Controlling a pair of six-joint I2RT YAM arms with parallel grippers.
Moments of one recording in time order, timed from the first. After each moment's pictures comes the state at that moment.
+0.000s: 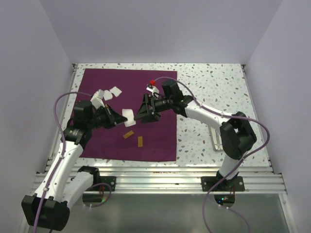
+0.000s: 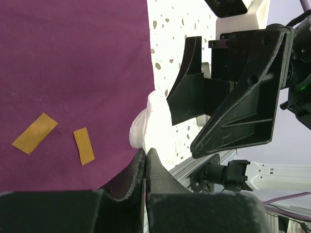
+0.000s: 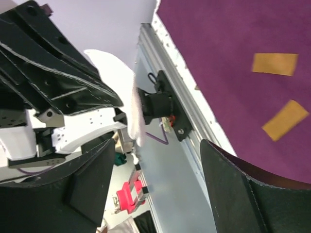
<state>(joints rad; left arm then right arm) -0.15 0.86 0.75 -0.41 0.55 -0.69 0.66 1.77 1.30 -0.12 -0.86 0.86</state>
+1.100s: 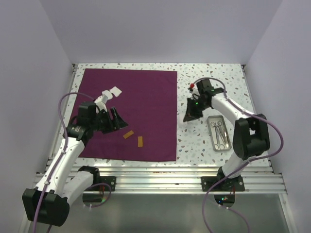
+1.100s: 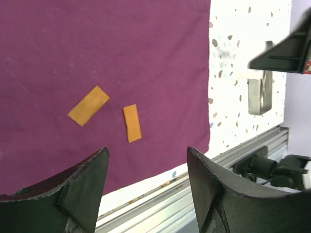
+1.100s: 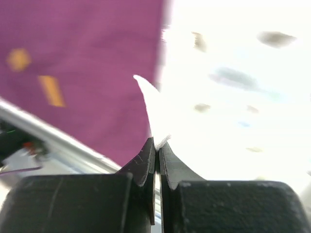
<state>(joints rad) -0.16 0.91 0.76 -0.59 0.43 -0.53 0.32 1.70 1.26 -0.75 -0.44 0.34</state>
